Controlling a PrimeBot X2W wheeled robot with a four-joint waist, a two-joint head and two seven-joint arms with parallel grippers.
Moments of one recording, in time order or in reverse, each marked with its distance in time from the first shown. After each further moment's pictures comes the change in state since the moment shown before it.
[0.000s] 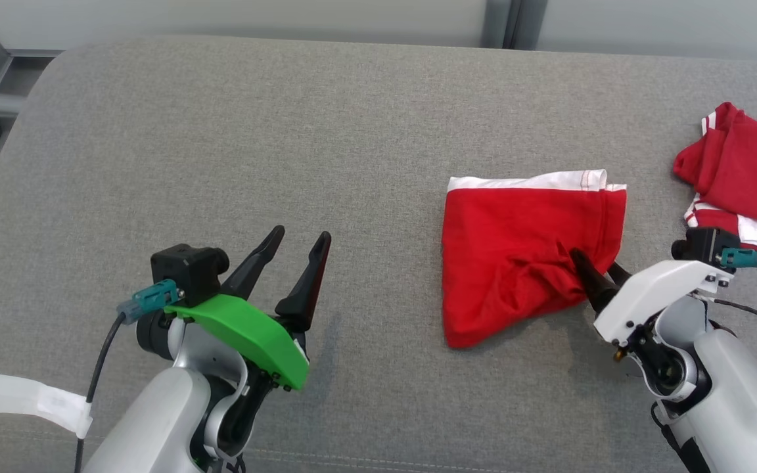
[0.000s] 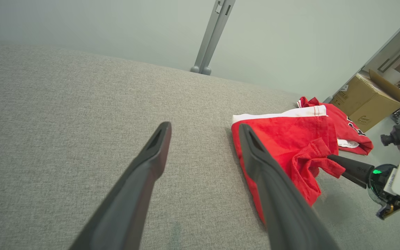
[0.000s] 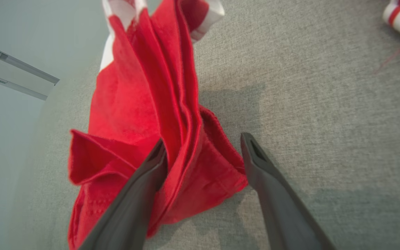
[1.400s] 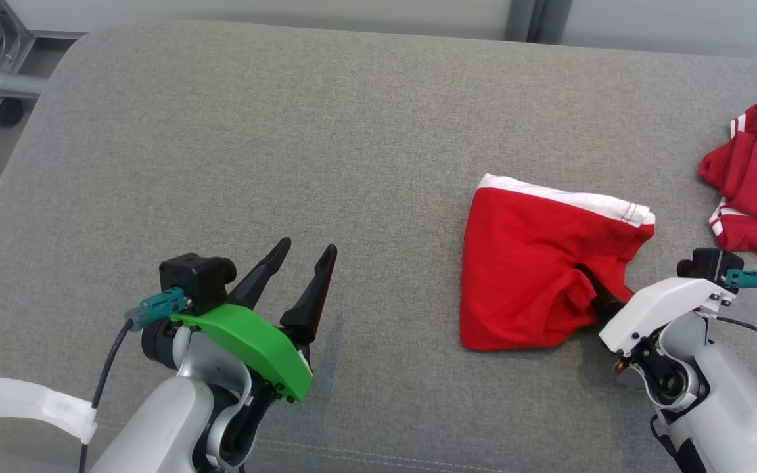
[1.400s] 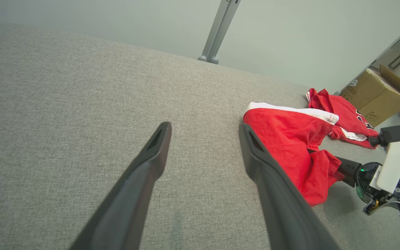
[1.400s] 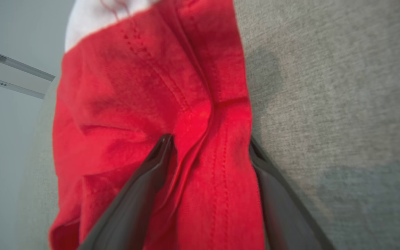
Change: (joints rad) left arm 0.019 0.006 -0.015 -0.016 0.000 0.000 0.018; right arm -0.018 0.017 -0.026 0.173 0.048 0.086 -0.061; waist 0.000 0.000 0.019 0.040
